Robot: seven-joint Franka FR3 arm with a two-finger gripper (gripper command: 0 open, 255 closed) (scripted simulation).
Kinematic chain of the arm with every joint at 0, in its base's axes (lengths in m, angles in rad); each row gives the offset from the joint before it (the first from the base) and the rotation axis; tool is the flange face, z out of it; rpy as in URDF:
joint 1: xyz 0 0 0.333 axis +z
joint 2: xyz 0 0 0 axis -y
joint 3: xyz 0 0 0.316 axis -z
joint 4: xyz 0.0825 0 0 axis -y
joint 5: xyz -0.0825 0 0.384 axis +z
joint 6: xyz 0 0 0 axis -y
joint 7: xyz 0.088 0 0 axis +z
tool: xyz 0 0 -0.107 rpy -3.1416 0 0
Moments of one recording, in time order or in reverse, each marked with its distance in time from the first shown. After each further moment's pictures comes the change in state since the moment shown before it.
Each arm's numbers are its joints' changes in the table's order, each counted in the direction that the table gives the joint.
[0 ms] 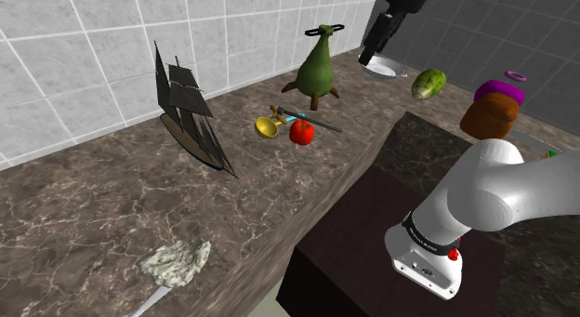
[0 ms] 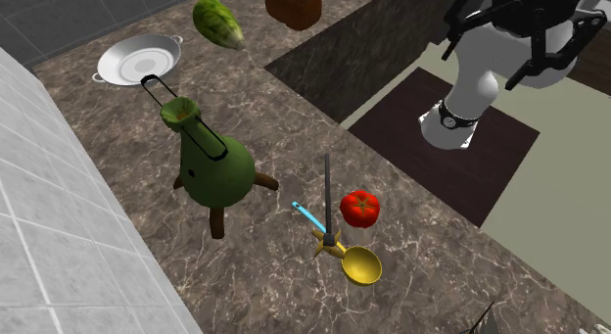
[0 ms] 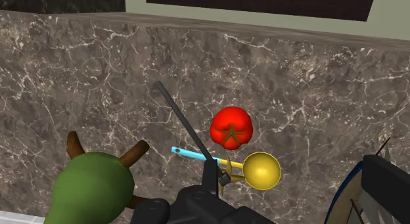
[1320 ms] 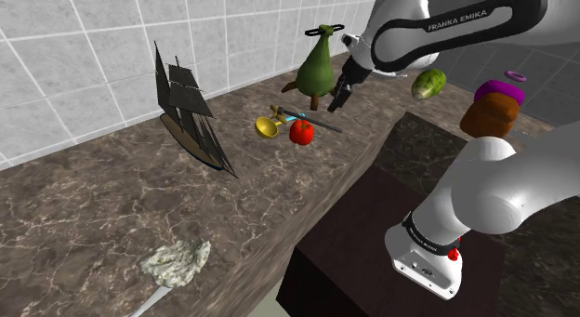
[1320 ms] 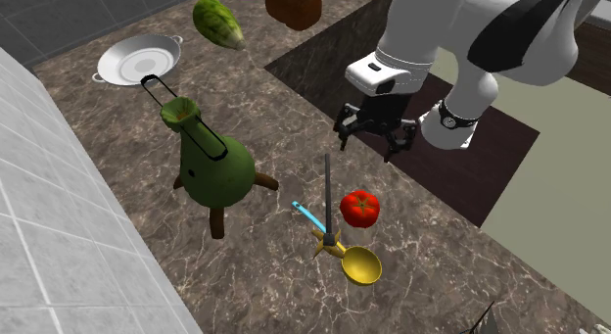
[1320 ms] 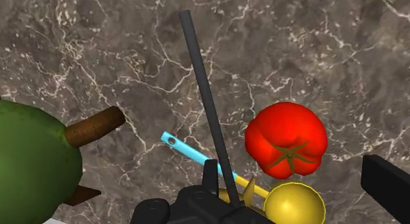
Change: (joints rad) arm 0.123 -0.319 0.383 -0.327 -0.016 0.752 0.570
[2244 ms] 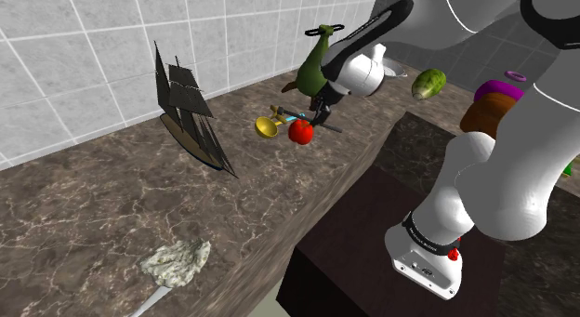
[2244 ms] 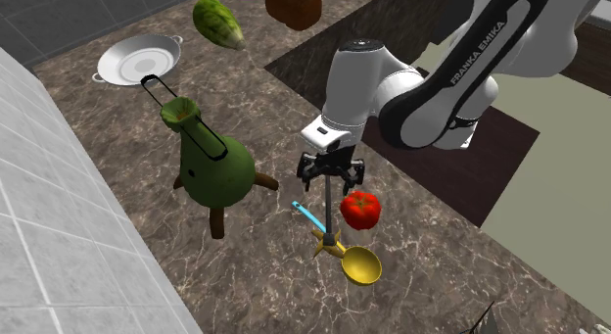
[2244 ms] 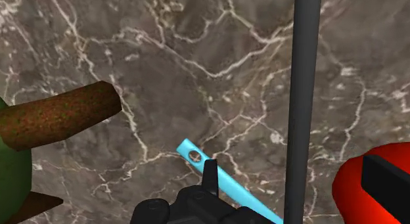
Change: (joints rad) arm 0.390 -0.531 0.374 0.163 0.728 0.284 0.845
